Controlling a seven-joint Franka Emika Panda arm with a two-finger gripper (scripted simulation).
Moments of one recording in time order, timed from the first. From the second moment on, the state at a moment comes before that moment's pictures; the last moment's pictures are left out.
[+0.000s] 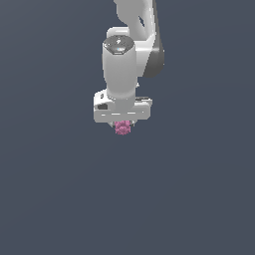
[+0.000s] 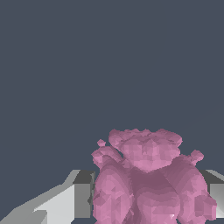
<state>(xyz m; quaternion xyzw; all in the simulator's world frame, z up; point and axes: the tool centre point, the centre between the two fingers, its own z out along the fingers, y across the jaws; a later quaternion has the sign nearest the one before) -0.027 -0.019 0.211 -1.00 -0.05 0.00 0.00</state>
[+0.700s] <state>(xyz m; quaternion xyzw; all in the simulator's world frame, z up) -0.054 -0.063 0.370 -1.00 -0.05 0.00 0.00</state>
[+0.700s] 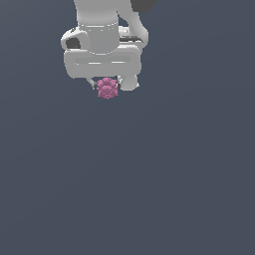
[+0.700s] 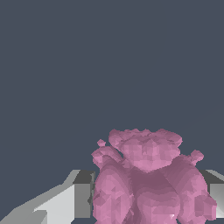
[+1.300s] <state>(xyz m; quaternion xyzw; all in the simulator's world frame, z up) -0.063 -0.084 0.442 -1.00 -0.05 0.00 0.00</state>
